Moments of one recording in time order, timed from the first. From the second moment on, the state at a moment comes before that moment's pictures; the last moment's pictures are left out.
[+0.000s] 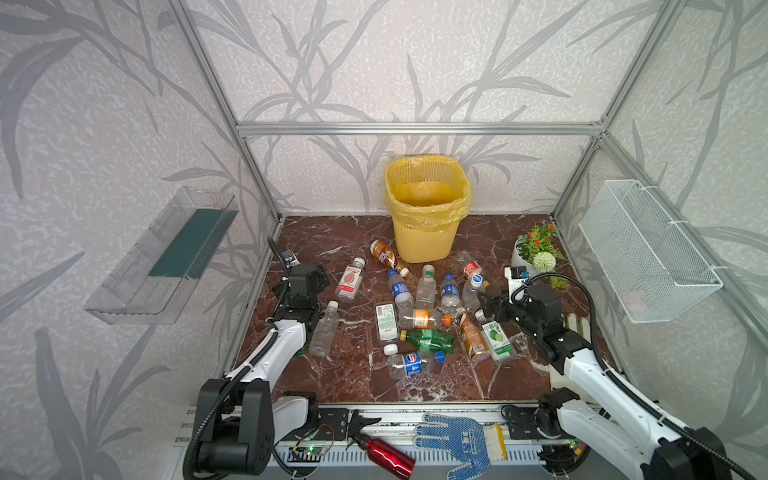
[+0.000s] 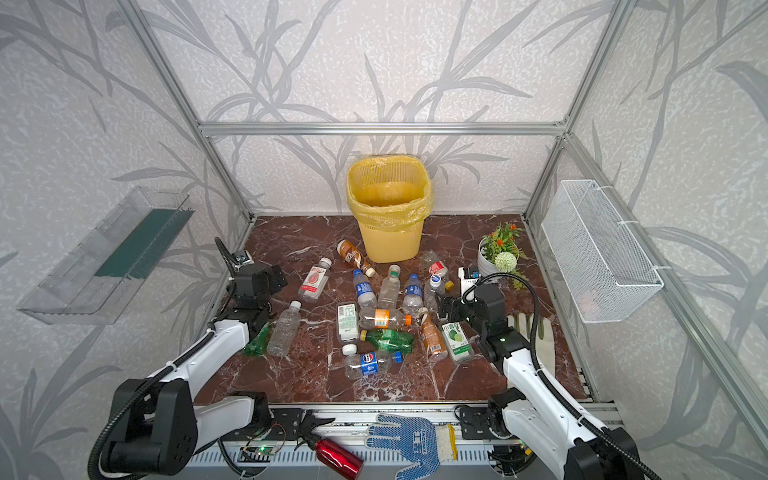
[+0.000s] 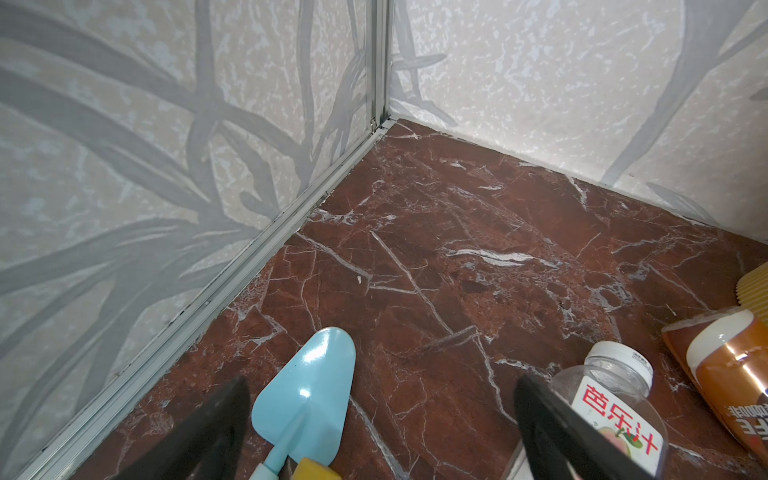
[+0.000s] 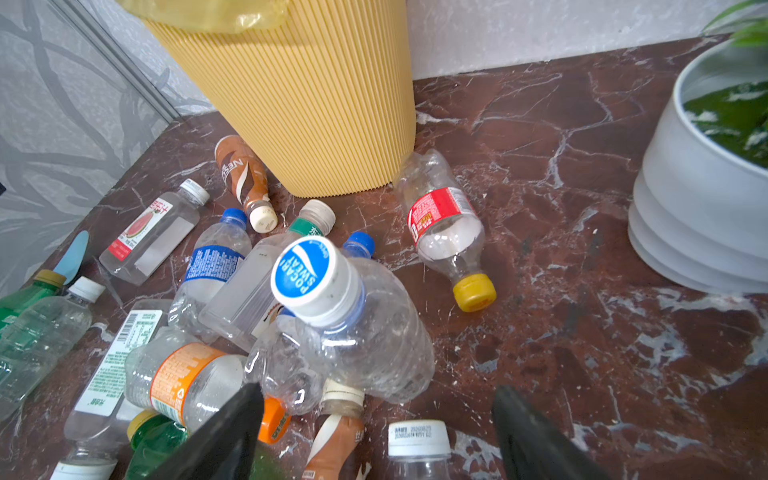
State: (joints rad) left arm -0.03 1.18 0.58 0.11 -0.48 -0.31; right arm 0.32 0.90 0.43 -0.02 -0.13 0.26
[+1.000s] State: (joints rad) left arm -0.03 1.18 0.55 0.11 -0.49 -0.36; right arm 0.47 1.33 0.50 0.23 0.07 0.23
